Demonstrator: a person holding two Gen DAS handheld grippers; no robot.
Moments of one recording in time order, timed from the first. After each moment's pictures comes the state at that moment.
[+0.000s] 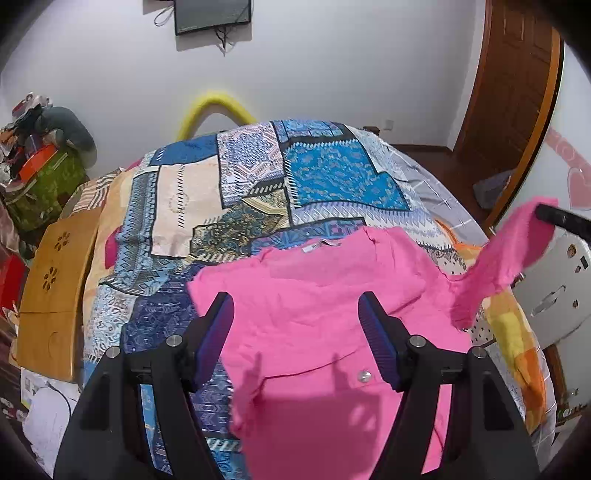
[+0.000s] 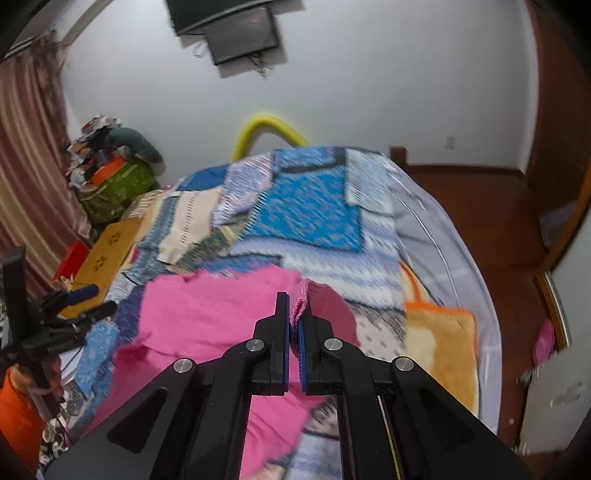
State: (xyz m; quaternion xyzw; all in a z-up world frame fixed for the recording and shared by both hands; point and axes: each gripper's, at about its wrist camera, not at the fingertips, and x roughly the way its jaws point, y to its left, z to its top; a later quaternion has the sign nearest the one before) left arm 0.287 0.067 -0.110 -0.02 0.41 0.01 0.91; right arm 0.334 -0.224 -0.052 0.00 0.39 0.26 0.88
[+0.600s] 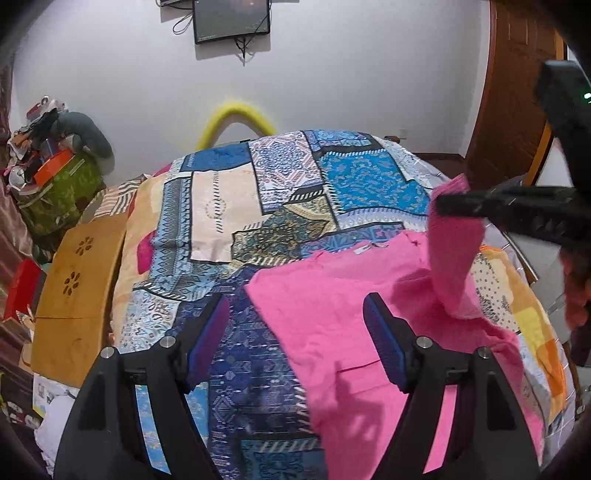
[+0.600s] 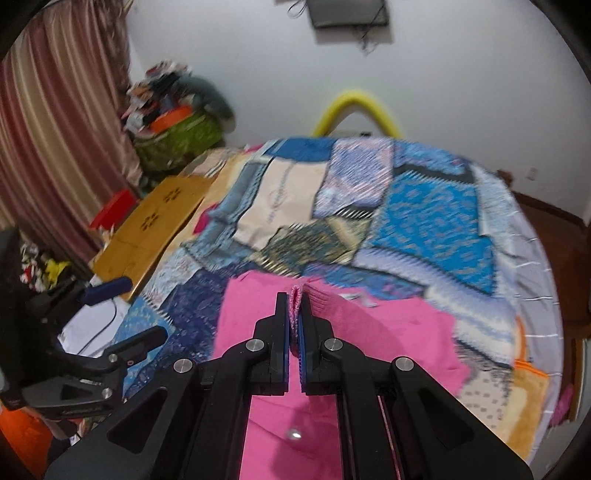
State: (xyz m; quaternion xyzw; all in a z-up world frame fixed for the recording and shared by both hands) left arm 0.266 0.128 -0.110 0.00 0.40 0.03 0.92; right arm 0.345 -0.038 -0.087 -0.07 0.42 0.38 0.82
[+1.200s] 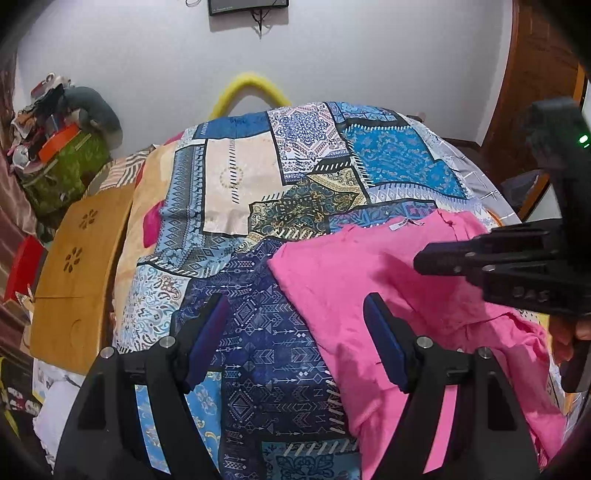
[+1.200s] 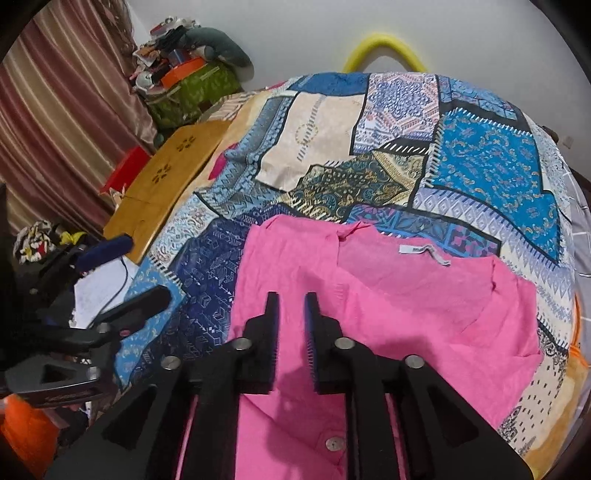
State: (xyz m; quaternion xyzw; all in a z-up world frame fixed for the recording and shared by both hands) left arm 0.285 0.156 -0.146 -0.02 0.44 0.05 0.90; right arm 0.348 -0.007 -0.139 -0.07 0.49 0.41 0.77
